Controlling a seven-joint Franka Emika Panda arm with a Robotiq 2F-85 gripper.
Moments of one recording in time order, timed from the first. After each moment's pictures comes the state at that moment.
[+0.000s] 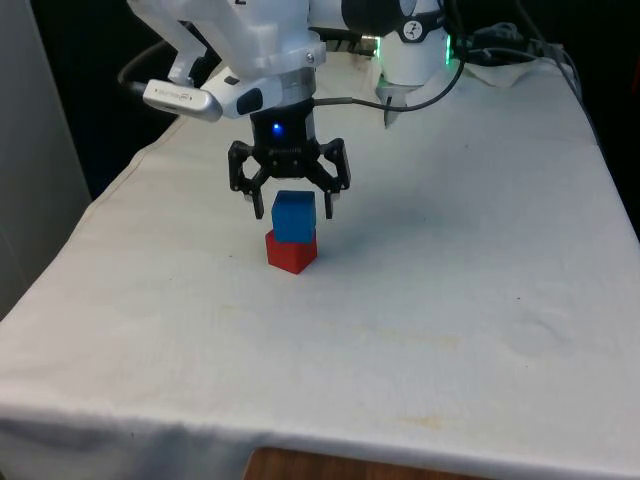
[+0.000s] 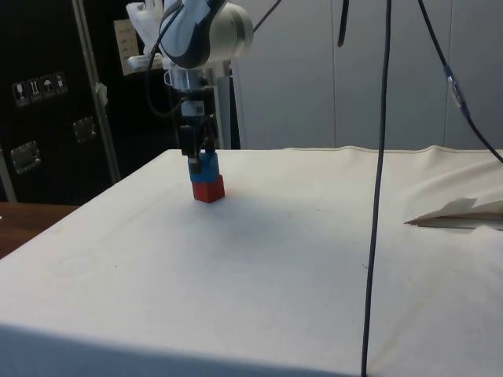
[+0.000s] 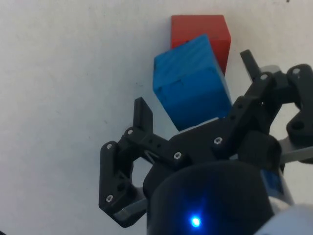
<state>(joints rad) 0.04 0.63 -0.26 -1.75 0.25 2.36 -0.43</state>
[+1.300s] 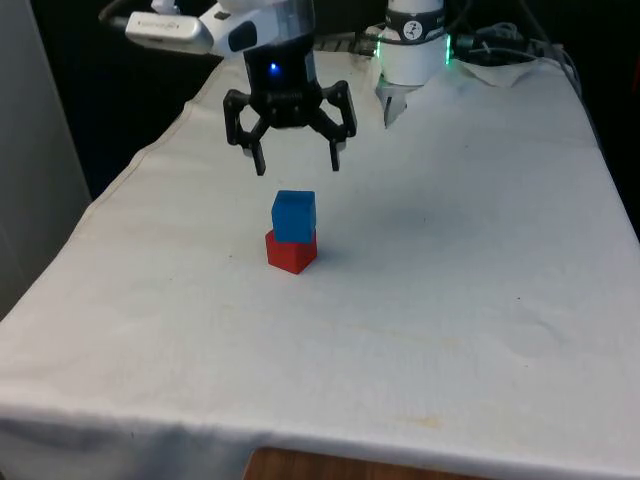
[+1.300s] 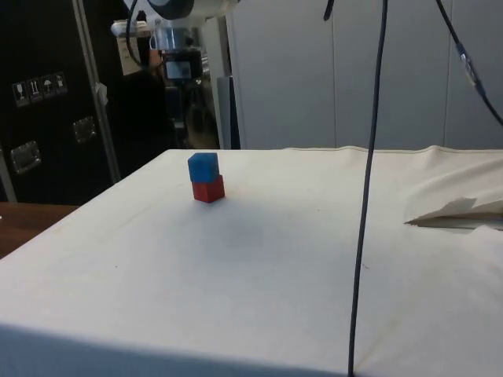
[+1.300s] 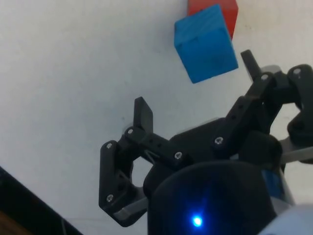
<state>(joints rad) 0.05 0.55 -0.28 -1.65 0.25 2.16 -0.42</state>
